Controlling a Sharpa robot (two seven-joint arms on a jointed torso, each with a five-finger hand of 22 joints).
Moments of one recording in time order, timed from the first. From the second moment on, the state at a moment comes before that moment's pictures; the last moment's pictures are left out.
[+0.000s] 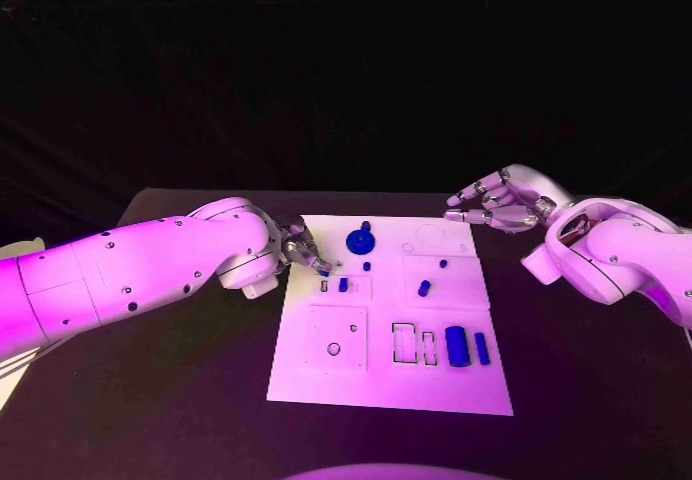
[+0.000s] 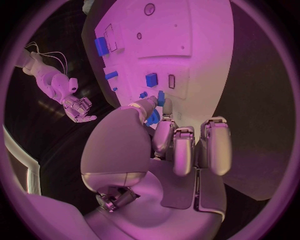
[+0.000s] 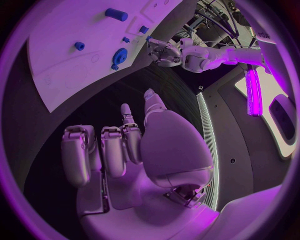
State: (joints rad) left arm 1.31 -0.72 -0.06 1.49 -0.96 -0.07 -0.63; left_hand 1.28 -0.15 0.55 0.16 0.12 0.97 0.05 0.63 0.32 1.43 -0.04 1.26 1.22 1.47 -0.08 1.57 1.31 0.04 1.47 0.02 1.46 1.31; right arm 1.25 -0.99 0.01 1.57 -0.91 -0.34 0.05; right_hand 1.33 -0.04 -0.09 0.20 0.28 1.04 0.13 0.09 0.08 1.47 0.05 1.39 1.31 1.47 -0.02 1.51 1.31 0.01 1.47 0.09 1.50 1.31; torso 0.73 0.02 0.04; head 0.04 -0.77
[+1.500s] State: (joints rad) left arm 1.29 -0.70 -0.06 1.47 -1.06 0.03 -0.65; left_hand 1.22 -0.15 0.61 0.14 0.13 0.97 0.05 0.65 0.36 1.44 -0.05 1.26 1.22 1.47 -0.09 1.57 1.31 0.04 1.46 0.02 1.47 1.31; right arm 1.25 -0.99 0.01 1.57 -0.91 -0.34 0.05; right_hand 1.33 -0.04 -0.09 0.20 0.28 1.04 0.13 0.09 0.08 1.47 0.05 1.39 1.31 1.47 -0.02 1.51 1.31 0.01 1.47 0.09 1.50 1.31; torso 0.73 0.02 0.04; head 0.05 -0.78
